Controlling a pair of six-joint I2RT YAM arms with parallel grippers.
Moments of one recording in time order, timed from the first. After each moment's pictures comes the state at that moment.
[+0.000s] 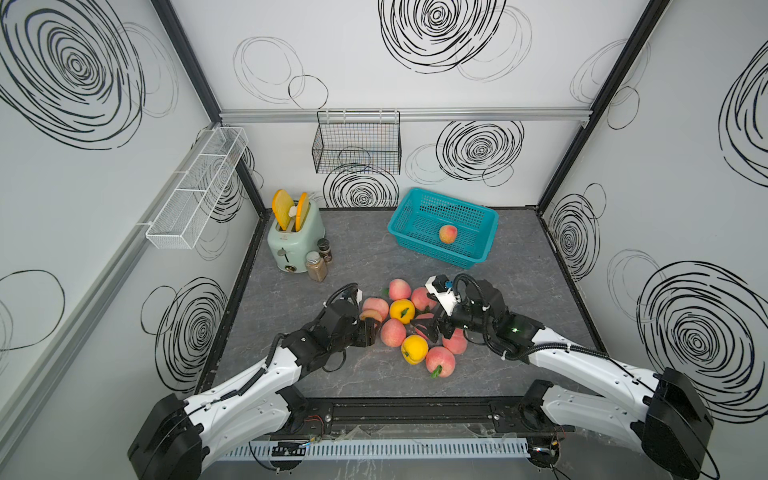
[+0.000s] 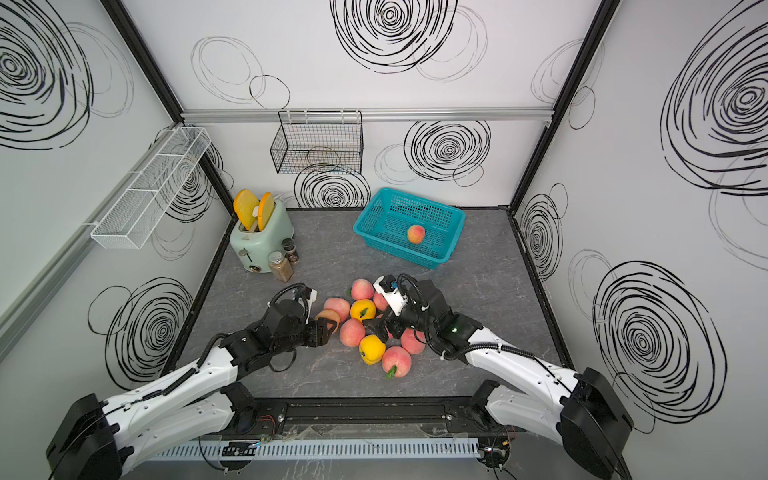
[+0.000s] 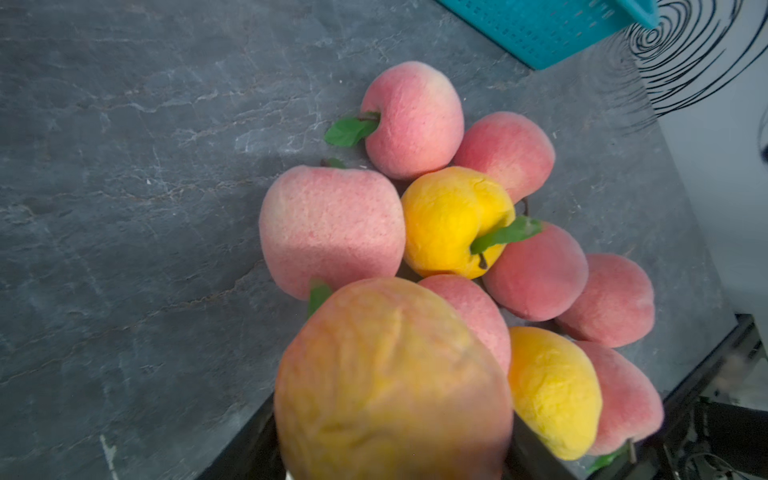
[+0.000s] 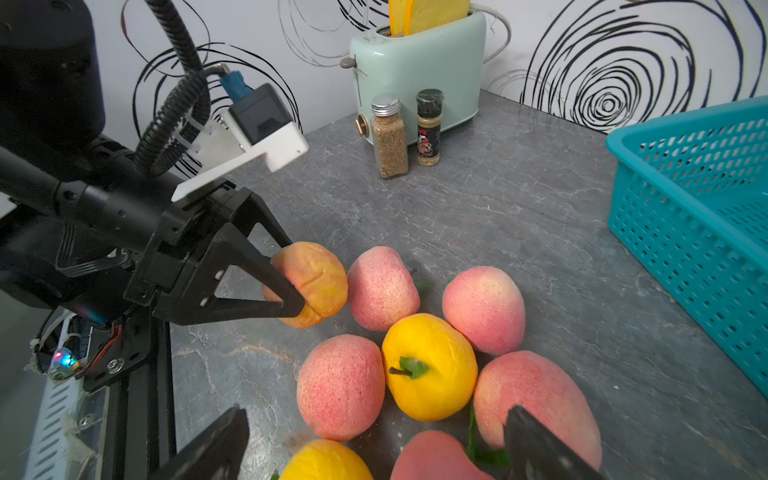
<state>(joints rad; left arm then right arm) -0.69 0.92 0.48 -0.29 0.01 -0.63 0.82 1.07 0.60 0.00 -0.29 0.03</state>
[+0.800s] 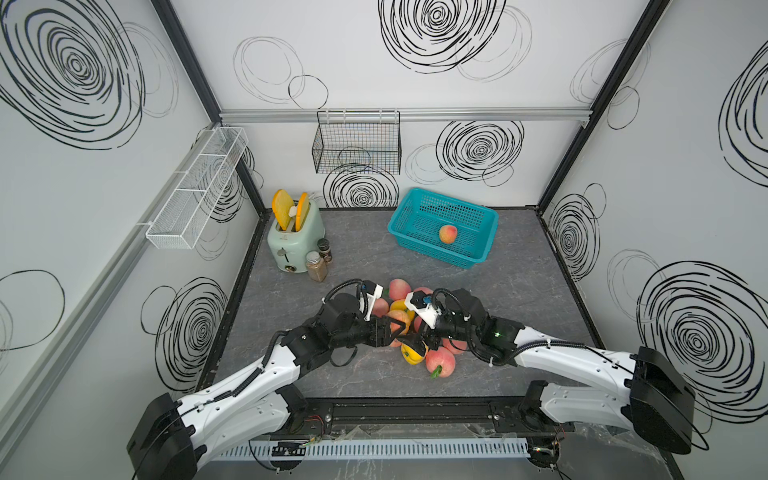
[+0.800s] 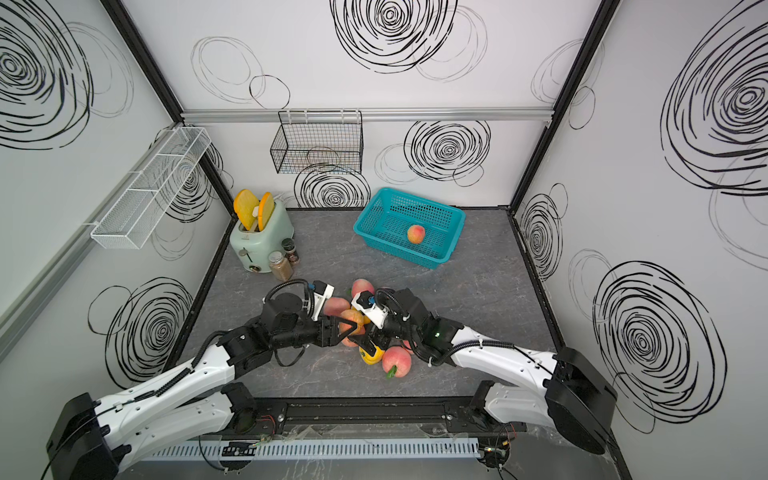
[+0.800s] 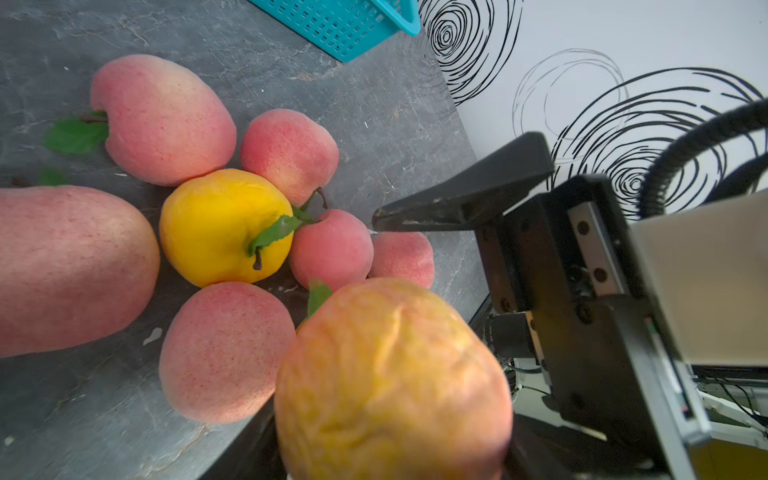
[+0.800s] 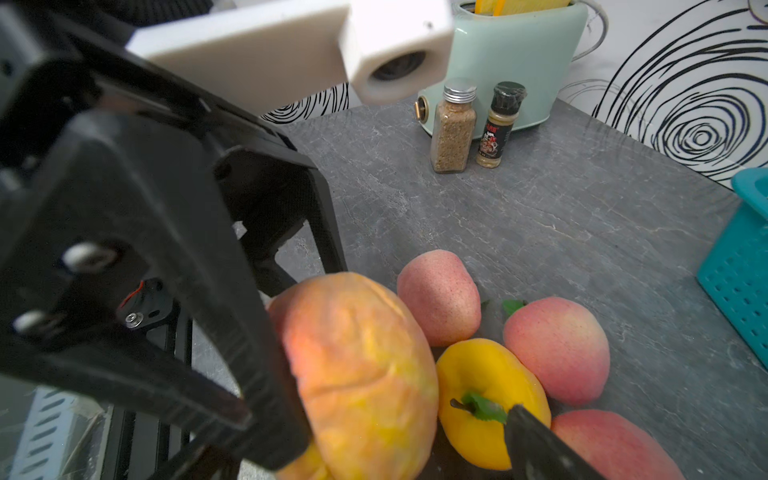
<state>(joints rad) -0.75 0.93 0.54 -0.15 0.34 -0.72 0.97 1.19 0.63 0.06 -0.22 -0.06</state>
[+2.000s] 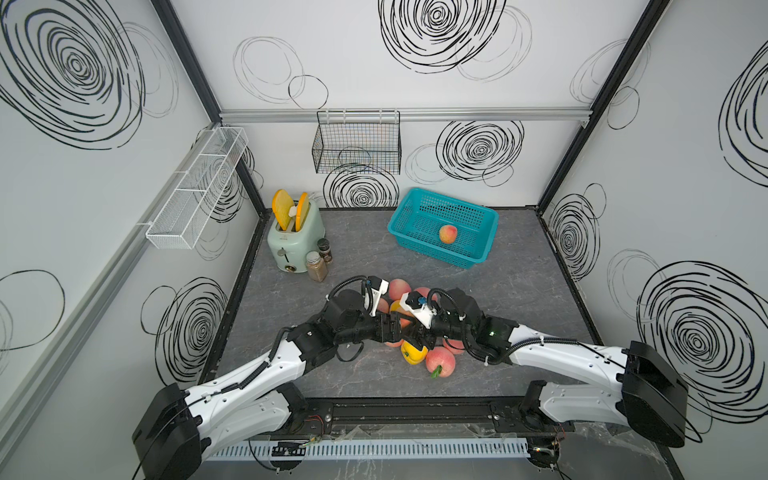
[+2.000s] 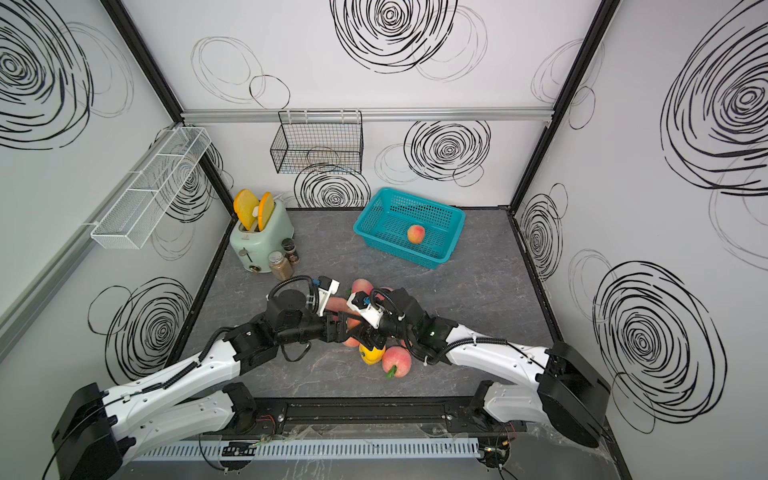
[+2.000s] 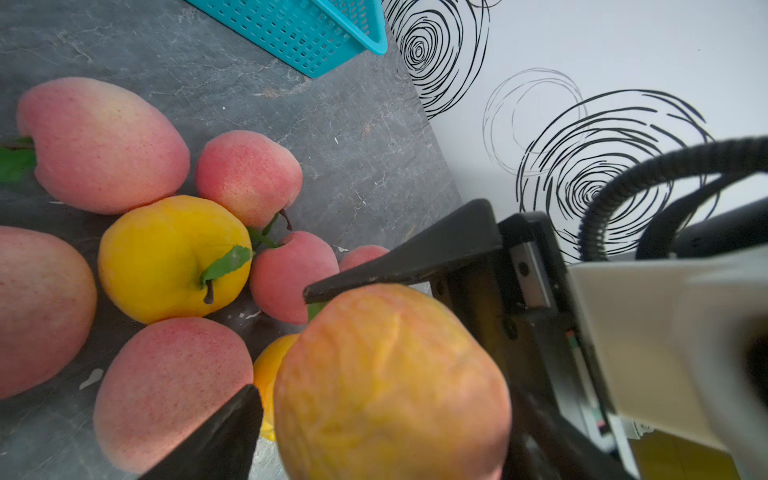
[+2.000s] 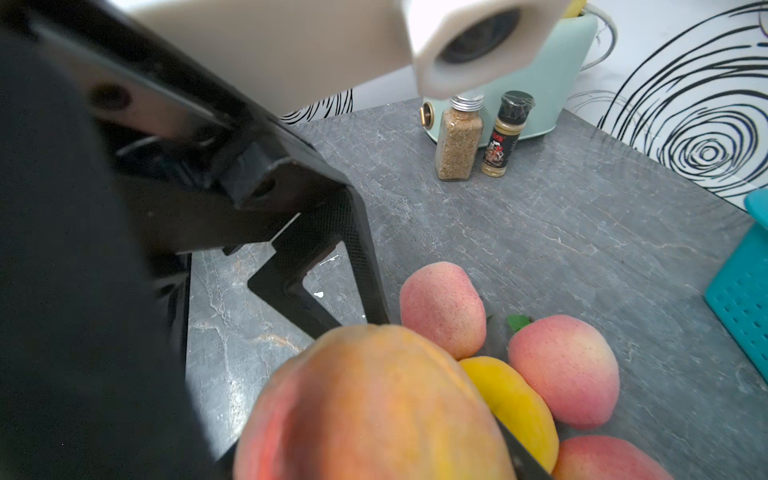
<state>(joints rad) -0.76 0.98 0.57 -0.06 0.35 -0.75 0.98 1.23 0.65 0.09 -0.20 -0.08</state>
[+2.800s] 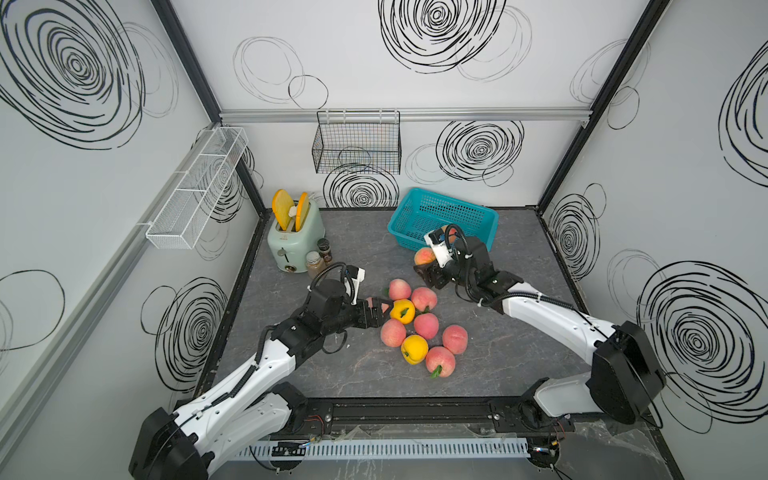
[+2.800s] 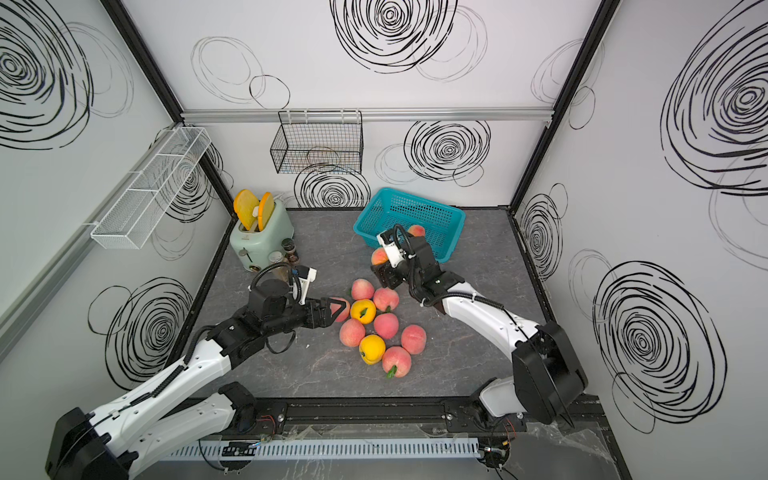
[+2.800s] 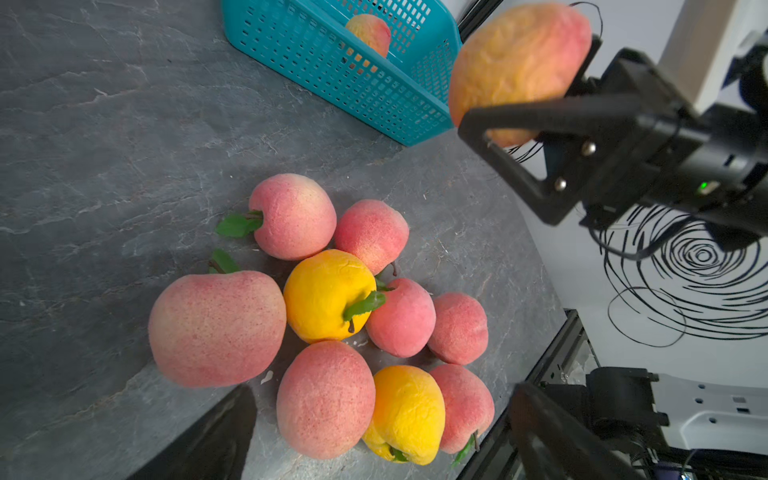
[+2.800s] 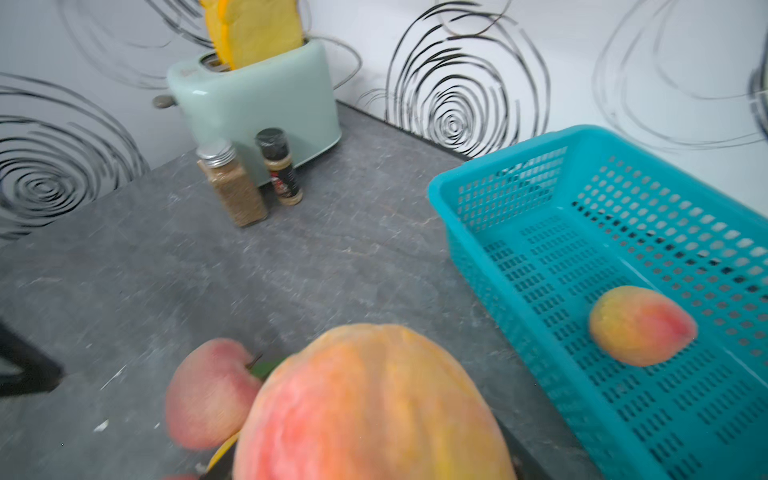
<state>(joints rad) -0.56 0.94 0.62 -0.23 0.26 -0.59 0.58 1.45 1.03 -0.10 -0.12 -0.01</state>
